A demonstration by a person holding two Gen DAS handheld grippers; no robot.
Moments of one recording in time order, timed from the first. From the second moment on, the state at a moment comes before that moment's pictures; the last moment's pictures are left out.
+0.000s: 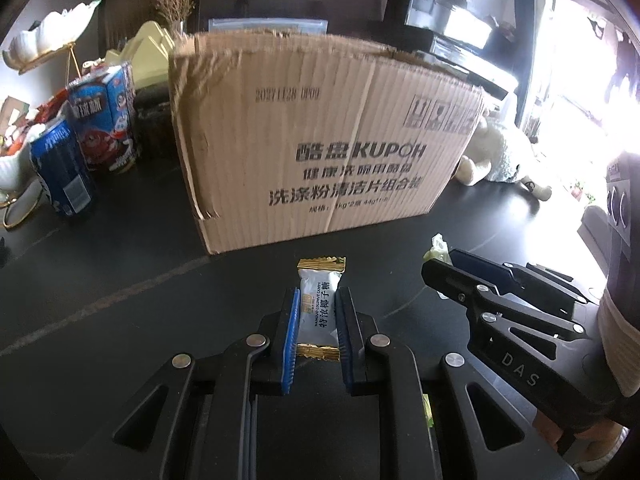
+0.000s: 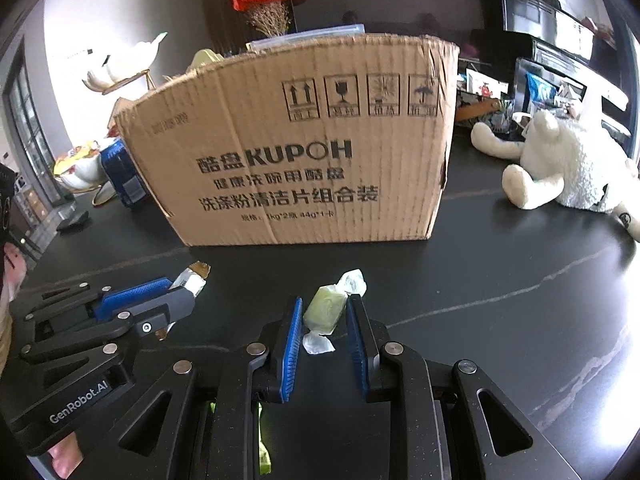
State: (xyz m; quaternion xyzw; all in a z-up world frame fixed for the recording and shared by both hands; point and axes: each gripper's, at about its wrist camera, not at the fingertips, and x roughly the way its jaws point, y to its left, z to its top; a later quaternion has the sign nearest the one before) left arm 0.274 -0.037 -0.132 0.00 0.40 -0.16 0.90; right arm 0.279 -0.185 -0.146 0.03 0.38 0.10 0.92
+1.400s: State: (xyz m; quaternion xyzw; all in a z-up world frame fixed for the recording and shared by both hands) left arm 0.277 -0.016 0.022 0.00 0.31 -0.13 0.94; right arm 0.289 -0.185 -0.003 0.06 0.29 0.12 0.95
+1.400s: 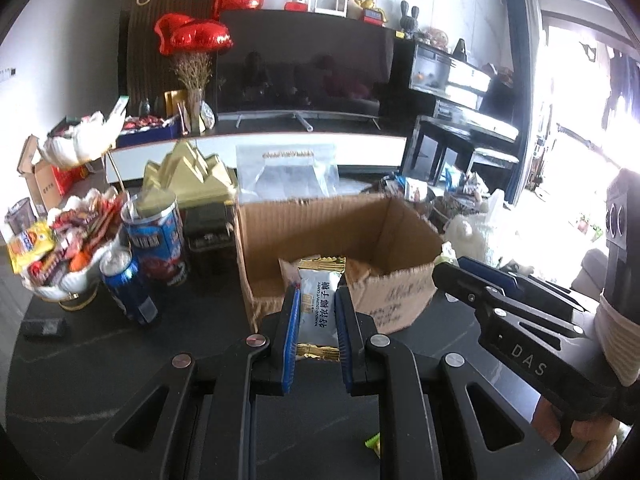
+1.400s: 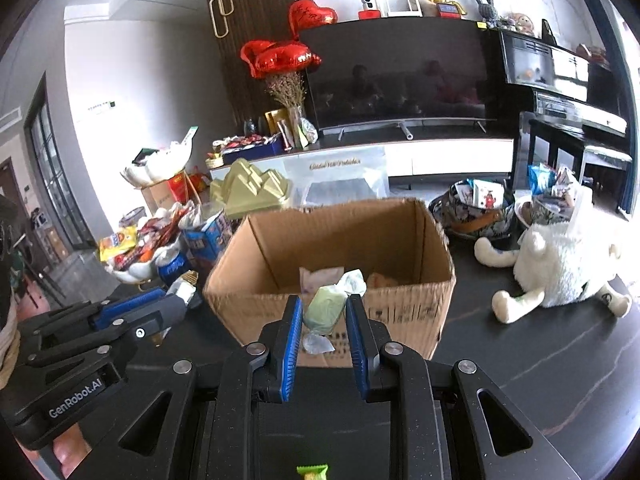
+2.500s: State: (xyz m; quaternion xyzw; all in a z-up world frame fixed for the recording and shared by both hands) left arm 0.386 -0.022 0.022 0.01 0.36 -0.10 0.93; right arm 0.382 -0.173 0.024 0.01 0.30 0.11 0.95
